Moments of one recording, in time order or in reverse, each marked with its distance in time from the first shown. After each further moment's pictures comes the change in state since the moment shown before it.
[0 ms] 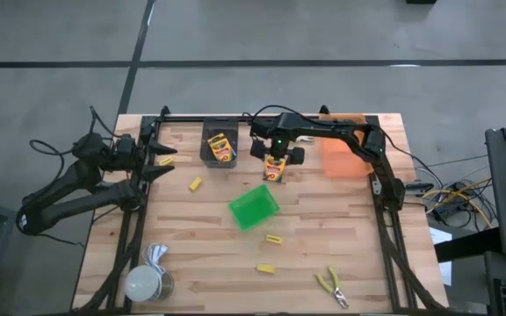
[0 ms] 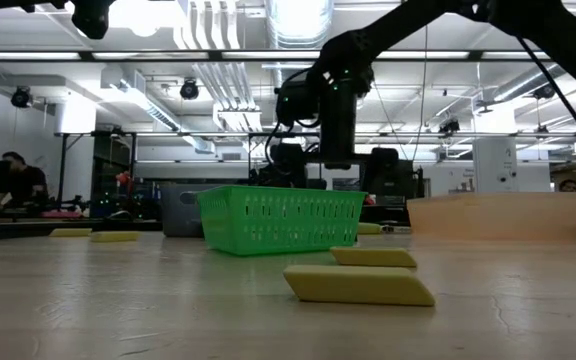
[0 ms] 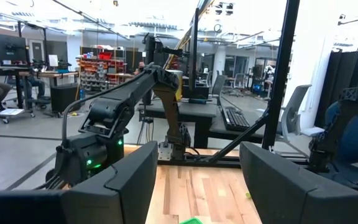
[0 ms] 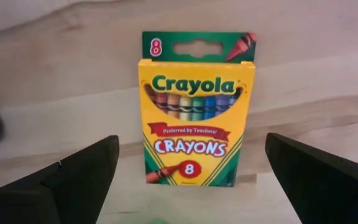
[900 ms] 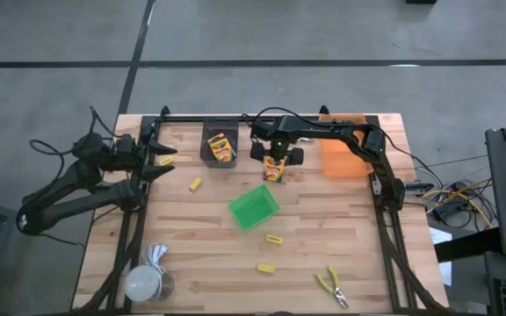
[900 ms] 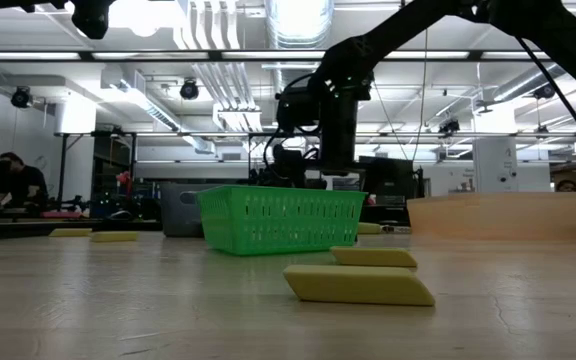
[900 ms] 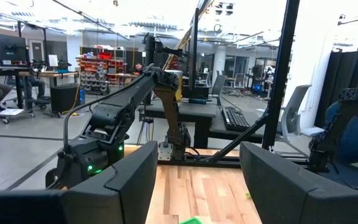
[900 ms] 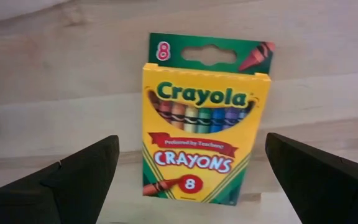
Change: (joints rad) left arm 0.000 0.000 0.000 0.000 0.000 0.000; right arm 0.000 0.000 -0.053 0.080 0.002 -0.063
